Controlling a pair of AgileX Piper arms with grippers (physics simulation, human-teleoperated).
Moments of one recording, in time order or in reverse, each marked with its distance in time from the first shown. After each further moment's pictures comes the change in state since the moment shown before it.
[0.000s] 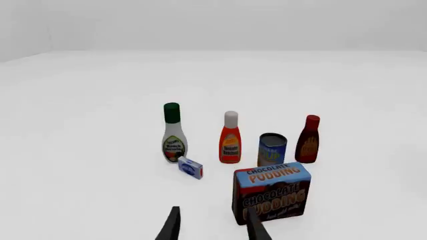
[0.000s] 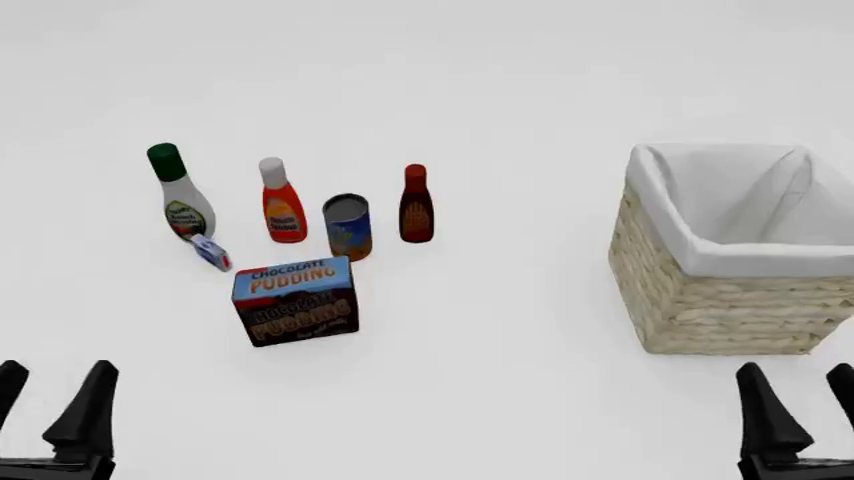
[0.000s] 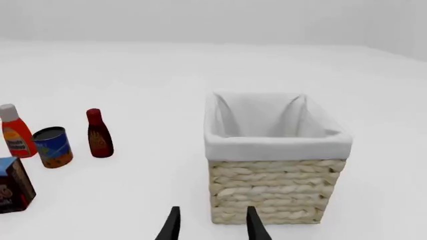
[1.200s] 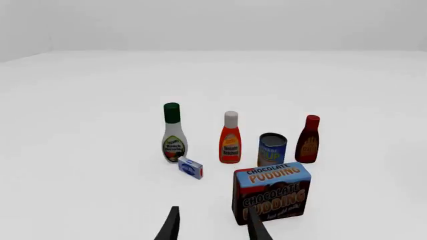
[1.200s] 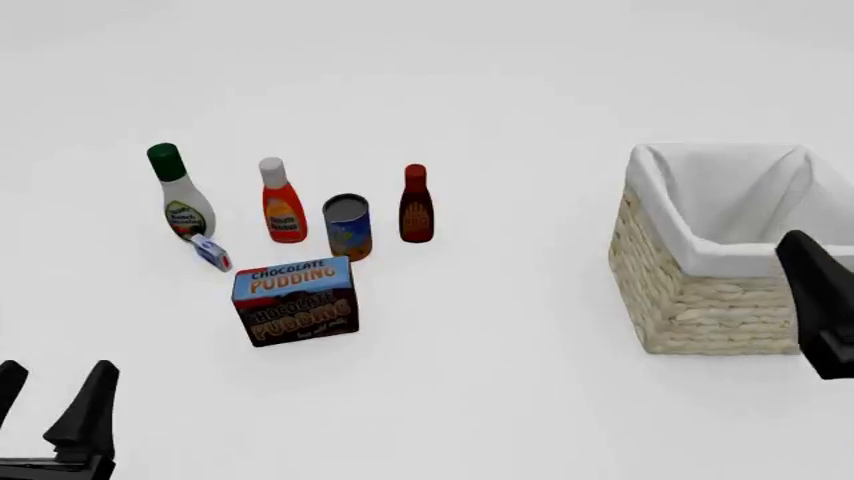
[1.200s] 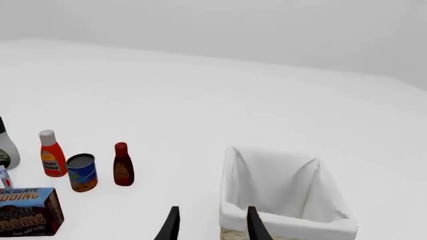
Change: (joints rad) left arm 0.000 0.000 0.000 0.000 0.000; right arm 0.114 0.347 -0.500 0.144 -0.075
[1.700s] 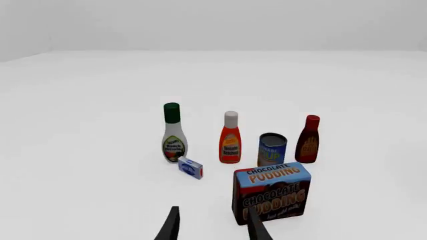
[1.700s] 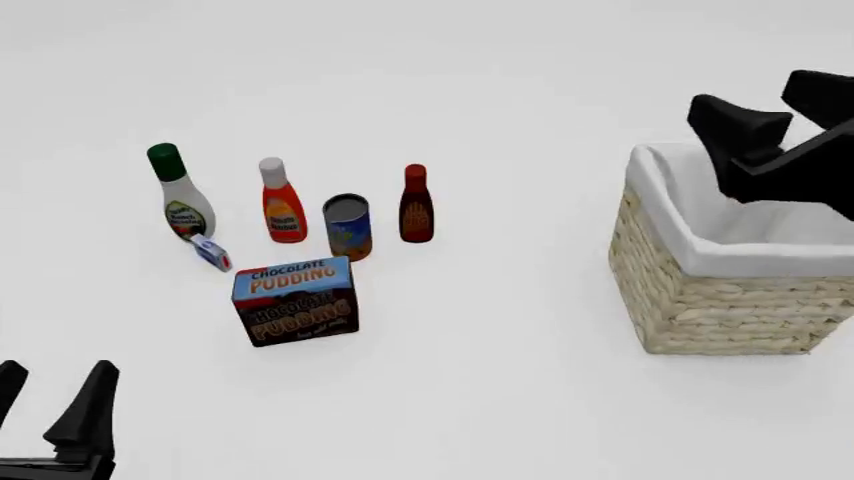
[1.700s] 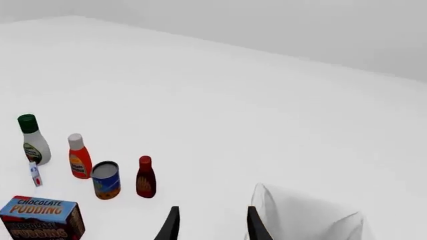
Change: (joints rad) left arm 0.000 0.000 0.000 0.000 0.000; right arm 0.143 0.460 -0.385 0.016 -0.040
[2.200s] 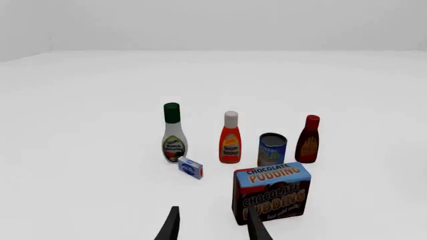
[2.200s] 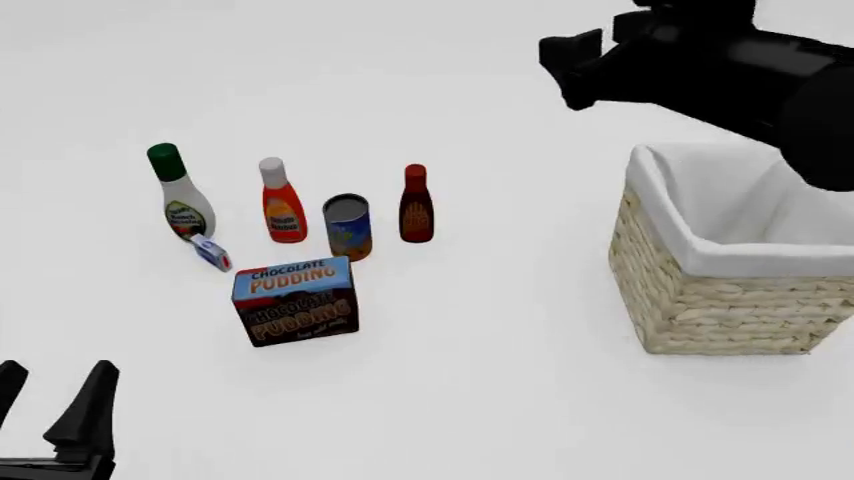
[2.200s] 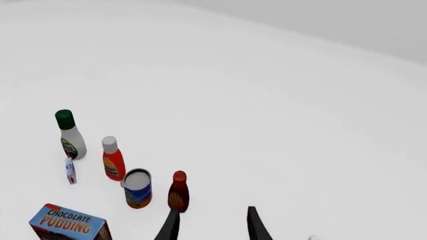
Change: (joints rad) left arm 0.000 0.000 0.000 0.000 0.000; right arm 0.162 0.466 -0.399 0.050 -0.001
